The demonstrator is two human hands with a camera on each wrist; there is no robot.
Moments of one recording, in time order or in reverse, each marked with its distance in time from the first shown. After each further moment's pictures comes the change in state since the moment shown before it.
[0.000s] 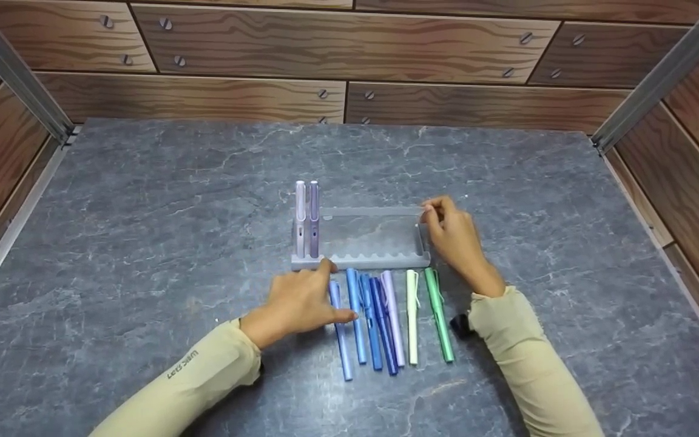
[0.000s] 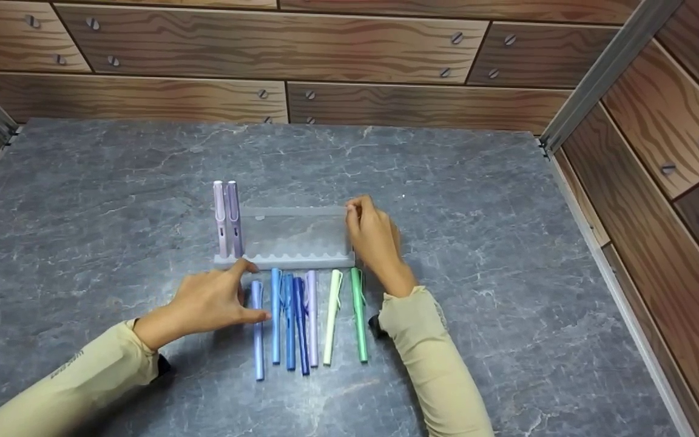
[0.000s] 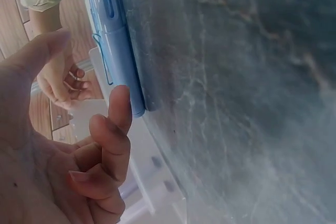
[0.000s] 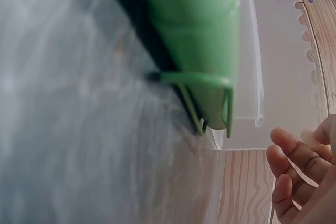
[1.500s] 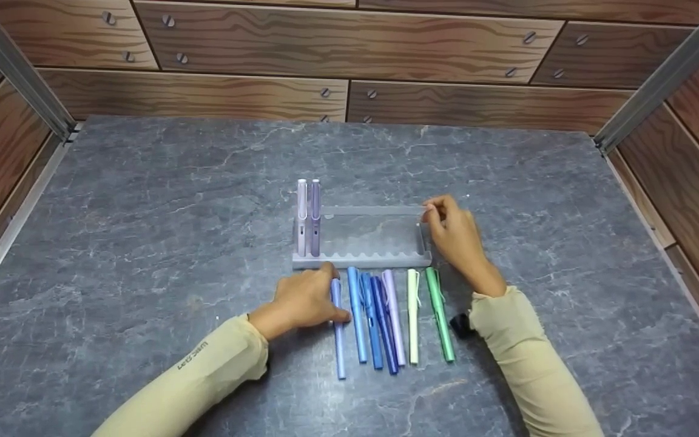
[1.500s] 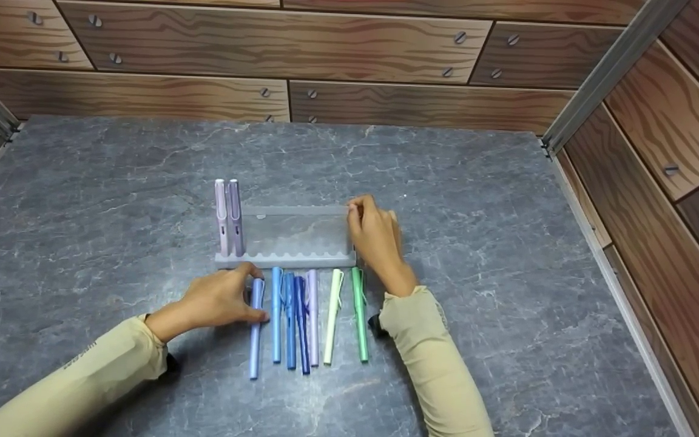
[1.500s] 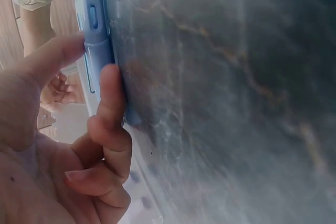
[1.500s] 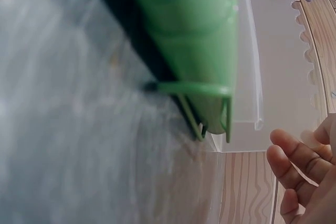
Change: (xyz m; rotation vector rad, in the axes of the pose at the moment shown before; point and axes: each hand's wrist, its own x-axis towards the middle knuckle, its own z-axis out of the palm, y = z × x) left_hand 0.010 -0.001 0.009 -0.067 -0.066 -0.078; right_hand 0.001 0.000 0.001 0.011 0.019 -0.014
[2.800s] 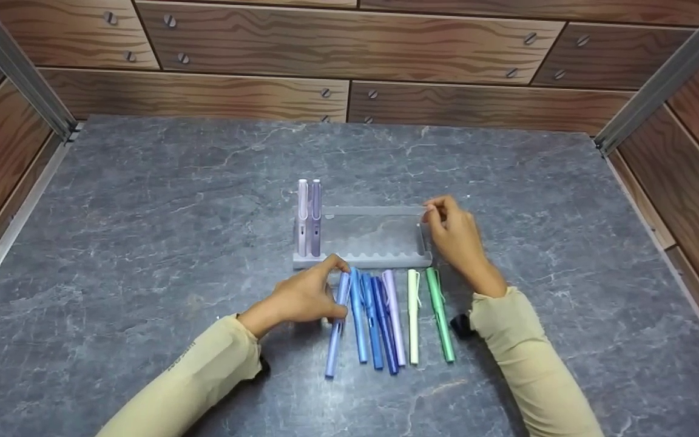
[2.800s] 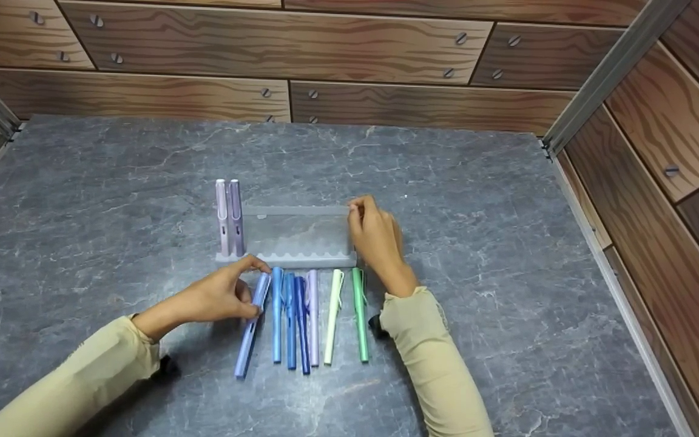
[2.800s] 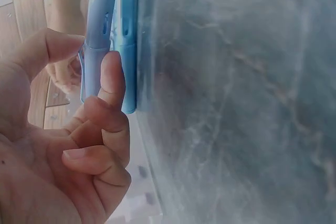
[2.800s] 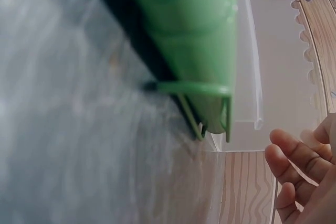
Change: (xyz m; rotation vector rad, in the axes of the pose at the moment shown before) left_hand -0.005 -0.005 -0.013 -0.302 -0.097 0.115; right_hand 0.000 0.001 0.000 0.017 -0.017 0.034
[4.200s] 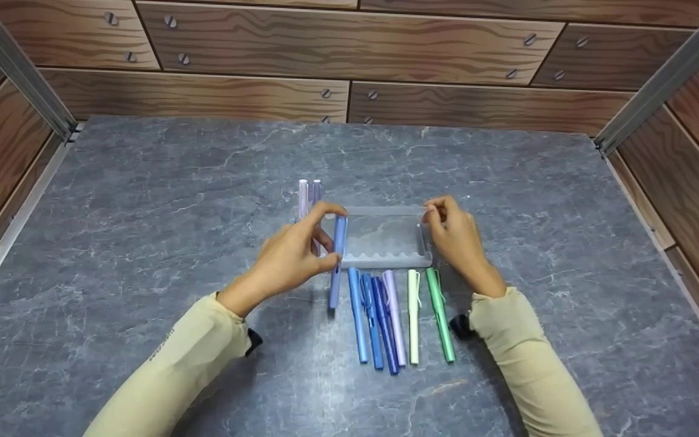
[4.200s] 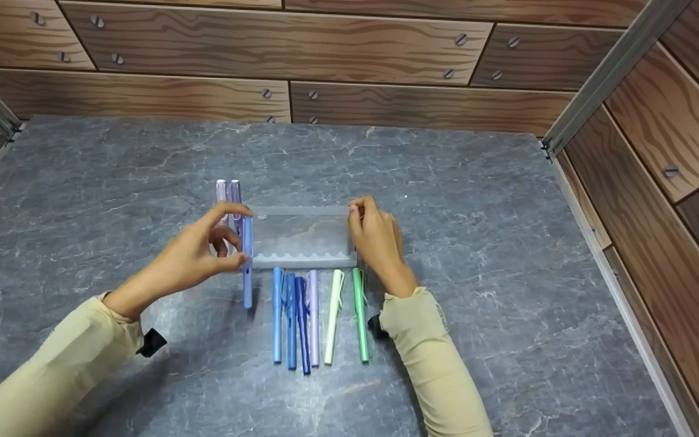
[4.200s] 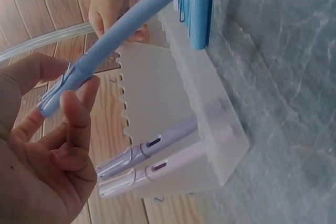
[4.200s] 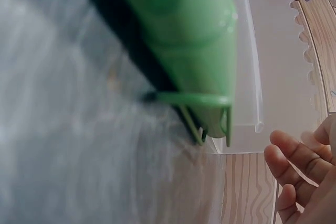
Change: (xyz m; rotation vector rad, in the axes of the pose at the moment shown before) left_hand -0.007 0.021 -0.049 -0.018 0.291 0.226; right_hand 0.000 -0.002 0.000 0.011 0.007 -0.014
